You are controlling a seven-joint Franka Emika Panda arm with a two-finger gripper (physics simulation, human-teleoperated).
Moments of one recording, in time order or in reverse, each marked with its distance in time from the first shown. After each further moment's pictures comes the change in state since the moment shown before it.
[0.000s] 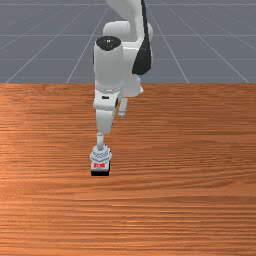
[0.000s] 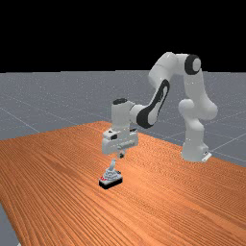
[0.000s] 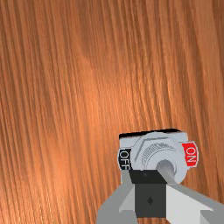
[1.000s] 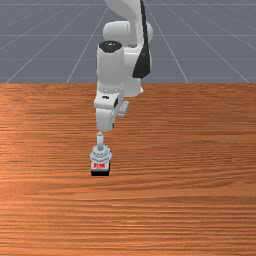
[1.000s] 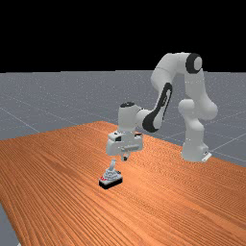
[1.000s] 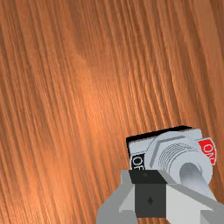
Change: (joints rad) arm 0.011 -0.035 -0.013 -0.151 0.014 0.196 0.079
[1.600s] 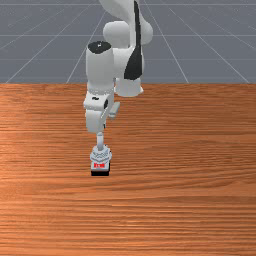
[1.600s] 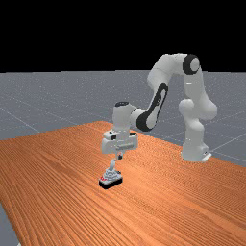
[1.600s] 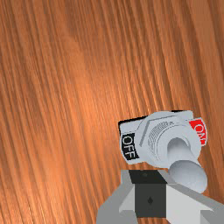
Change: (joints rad) arm -0.045 0.027 -0.009 0.043 0.015 -0.014 -0.072
